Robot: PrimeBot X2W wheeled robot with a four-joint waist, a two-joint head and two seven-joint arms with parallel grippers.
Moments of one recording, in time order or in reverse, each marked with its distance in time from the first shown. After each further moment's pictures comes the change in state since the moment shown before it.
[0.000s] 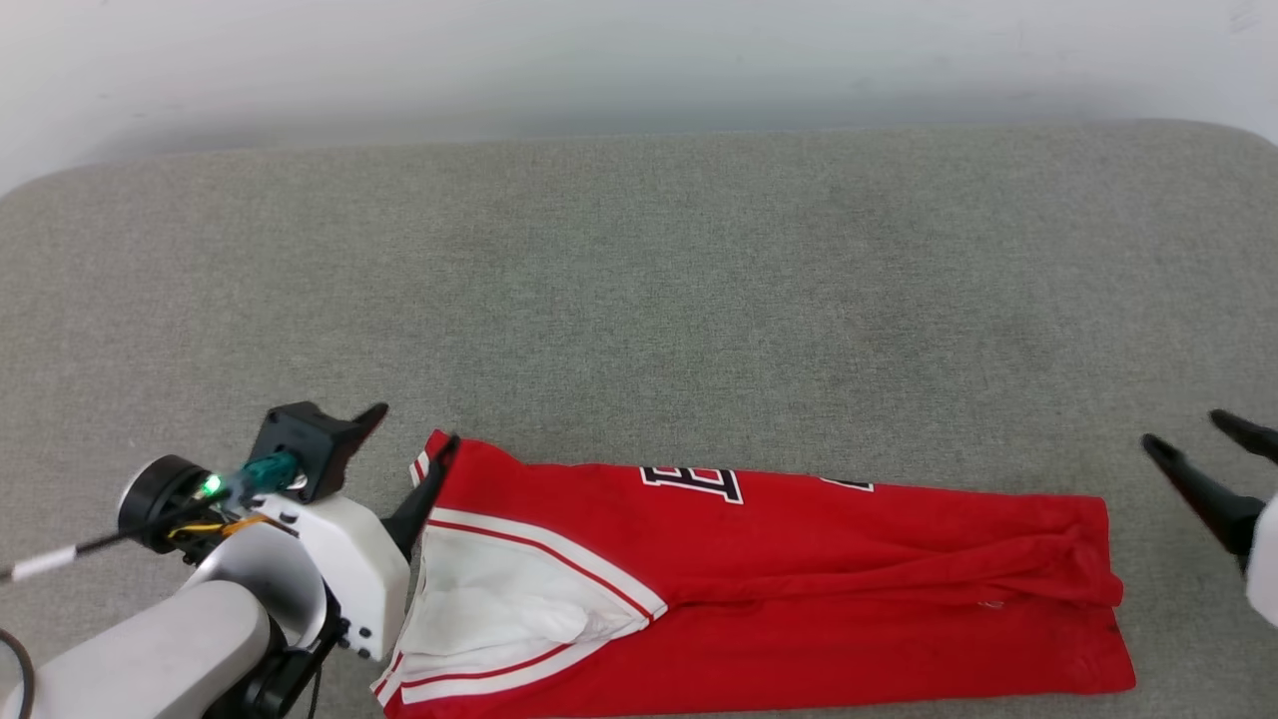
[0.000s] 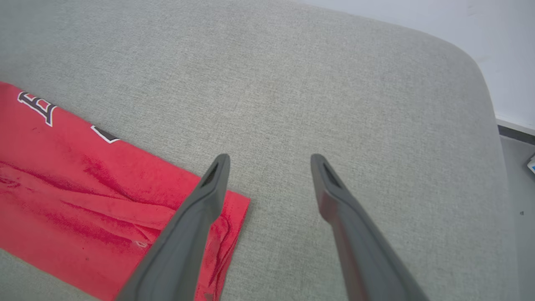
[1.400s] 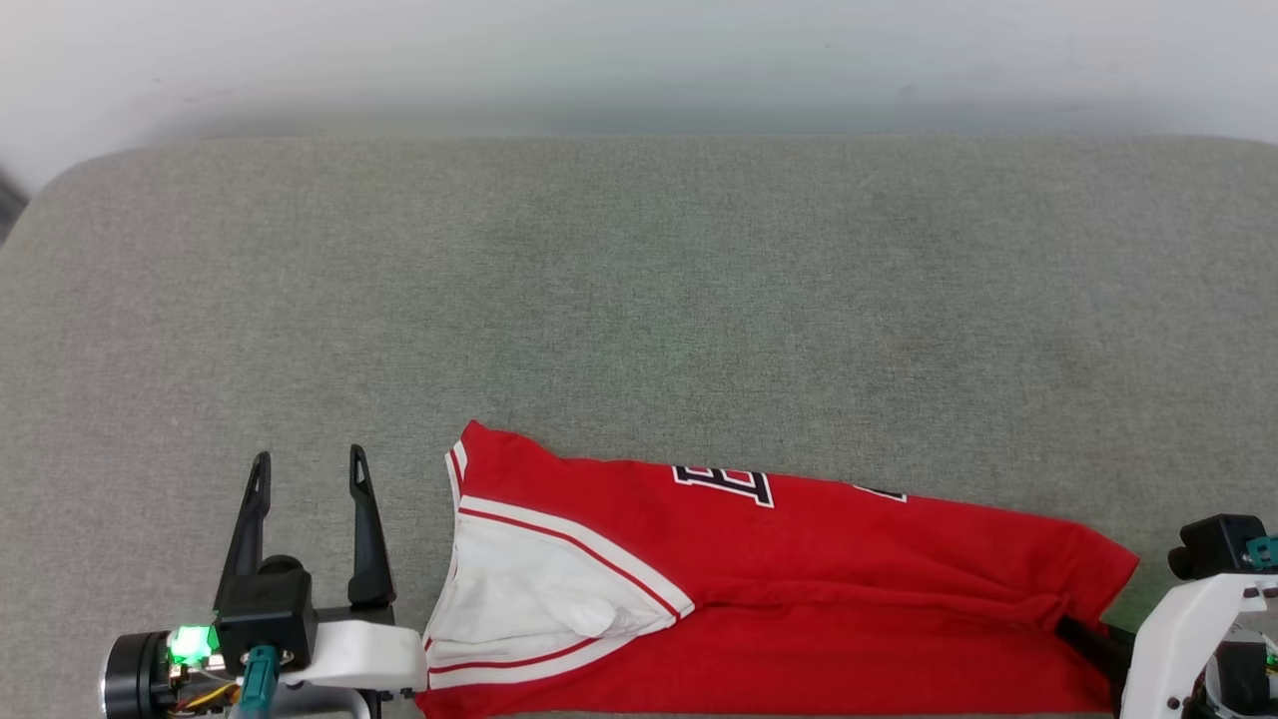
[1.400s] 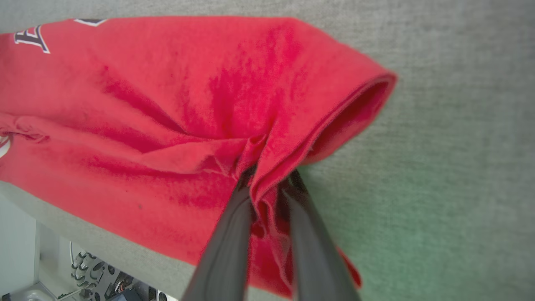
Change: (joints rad) left arm 0.599 -0.574 0.809 0.065 0.694 0.124 -0.279; right arm 0.160 0.273 -0.060 0.195 0.160 -0.001 0.186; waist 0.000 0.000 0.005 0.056
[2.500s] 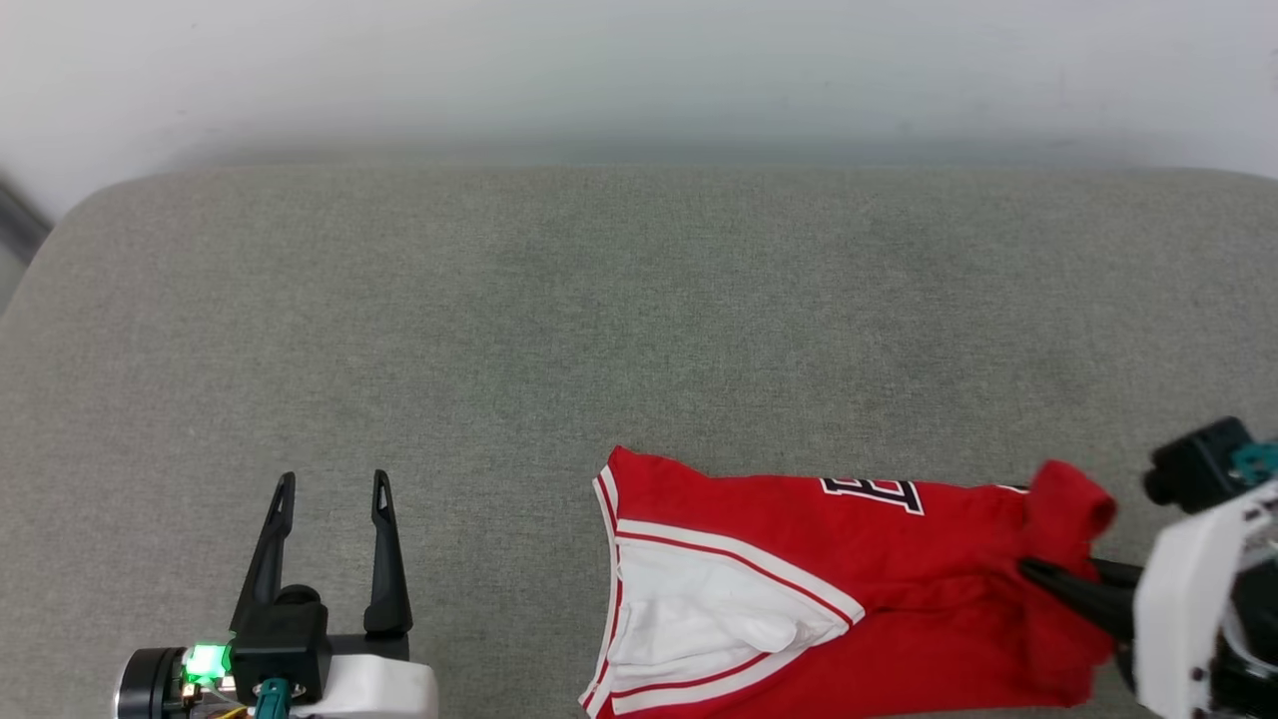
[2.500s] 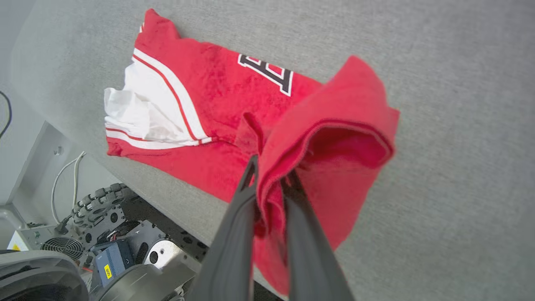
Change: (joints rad) left arm 0.090 -0.161 0.167 -0.027 0.187 -0.220 0.000; right arm 0.060 -0.090 -0.152 -0.544 -0.067 0.001 0.368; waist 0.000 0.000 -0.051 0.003
